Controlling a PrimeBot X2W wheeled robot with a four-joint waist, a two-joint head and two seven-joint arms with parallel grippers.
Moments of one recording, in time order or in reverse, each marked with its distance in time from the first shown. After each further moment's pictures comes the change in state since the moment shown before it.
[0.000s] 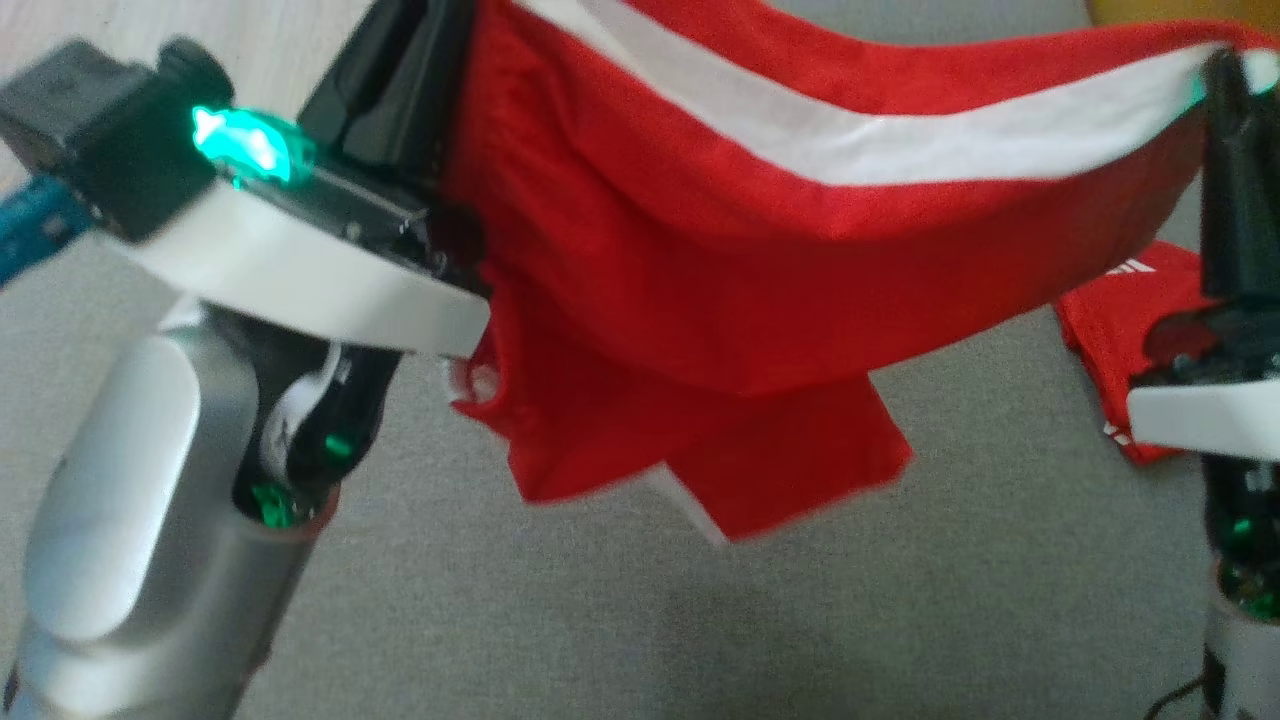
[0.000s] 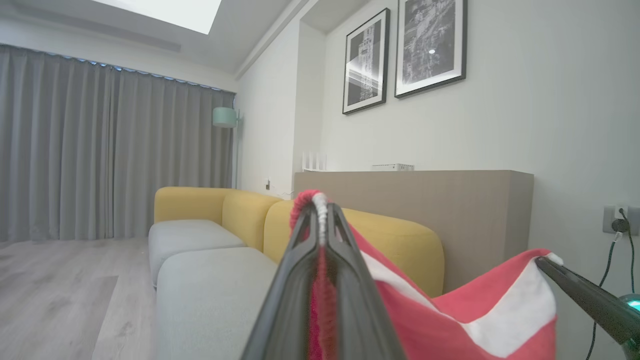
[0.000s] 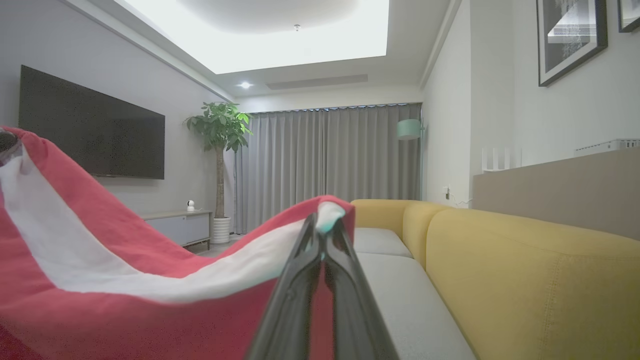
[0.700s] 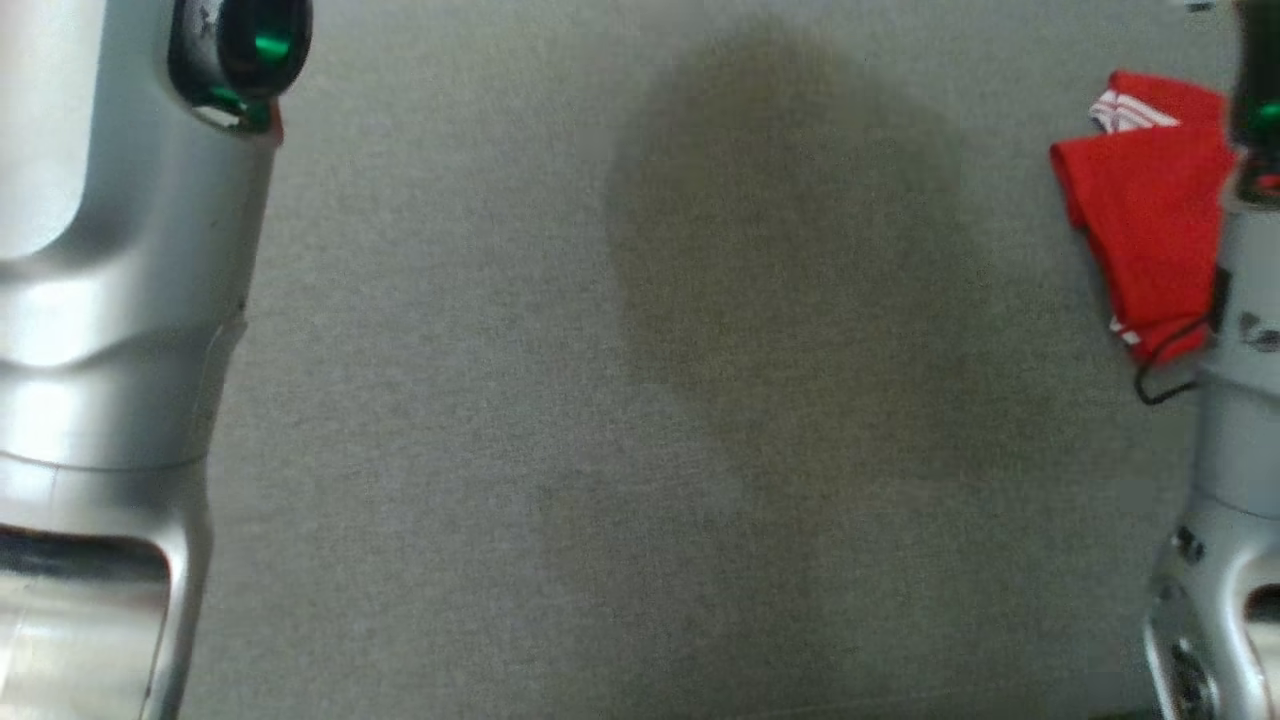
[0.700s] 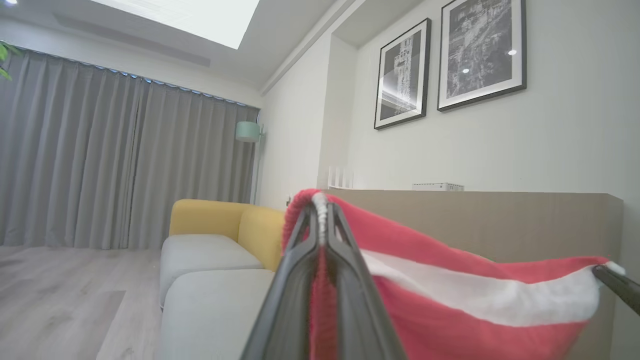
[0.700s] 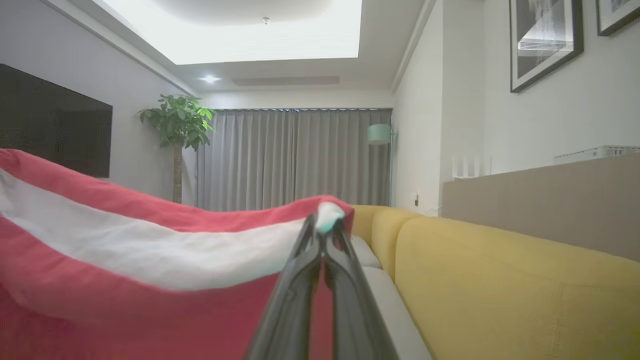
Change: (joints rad) left arm -0.532 -0.098 0.054 0.590 0.067 -0.123 -0.269; right arm -0.670 -0.002 0.026 0.519 -0.083 0.000 -0.146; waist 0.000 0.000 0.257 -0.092
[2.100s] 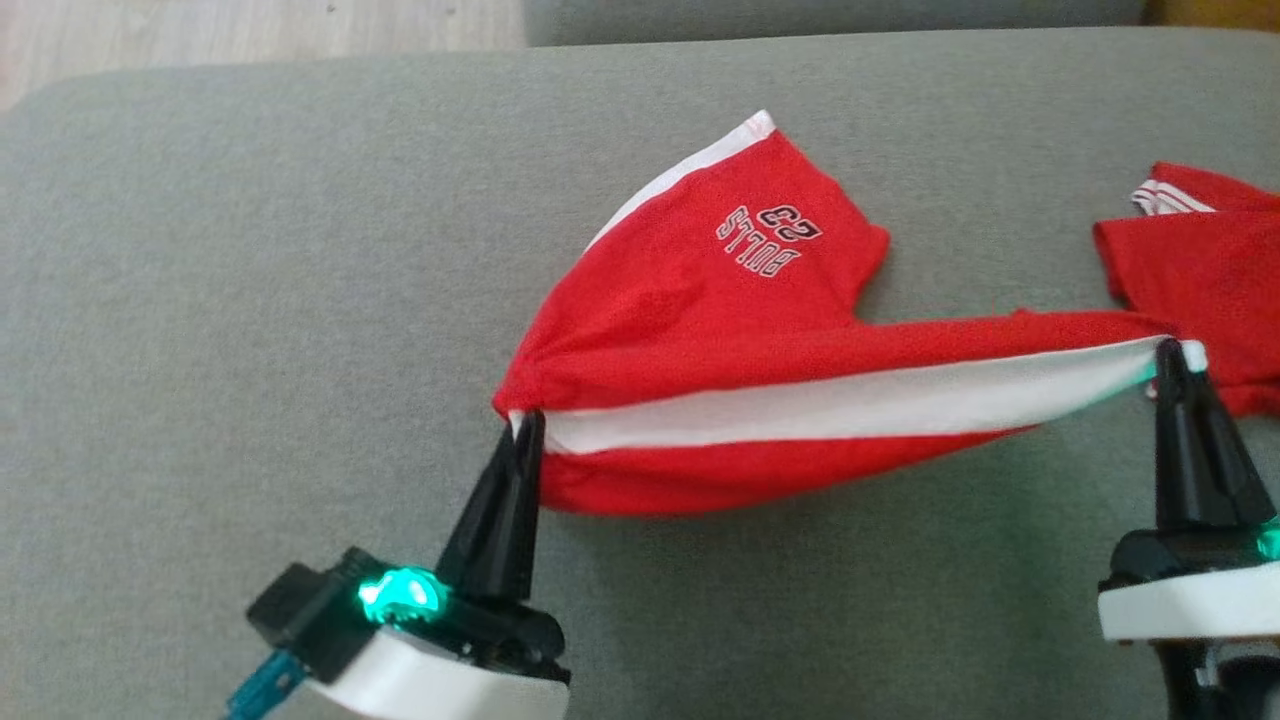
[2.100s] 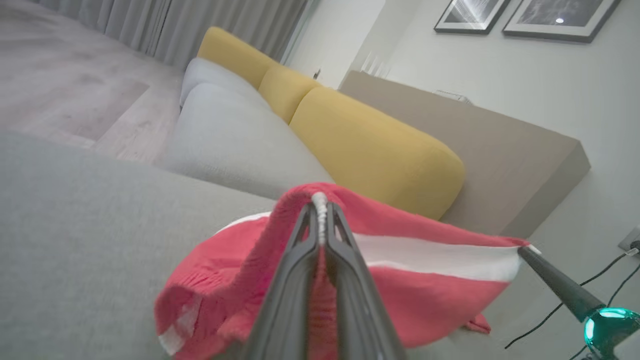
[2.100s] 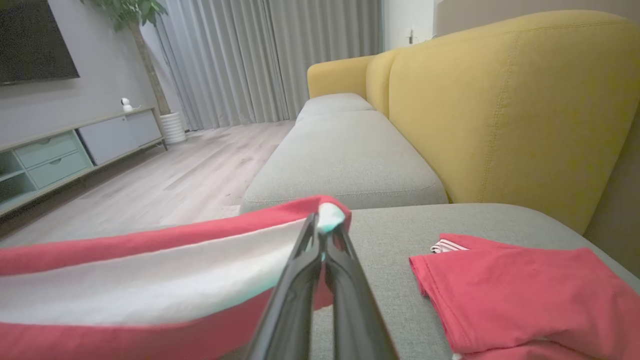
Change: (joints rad) left arm 1.144 0.037 -0.188 -0.468 -0.068 0.061 -0.214; right arm 1.047 0.074 -0.102 -0.436 0.070 0.000 0.019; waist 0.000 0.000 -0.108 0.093
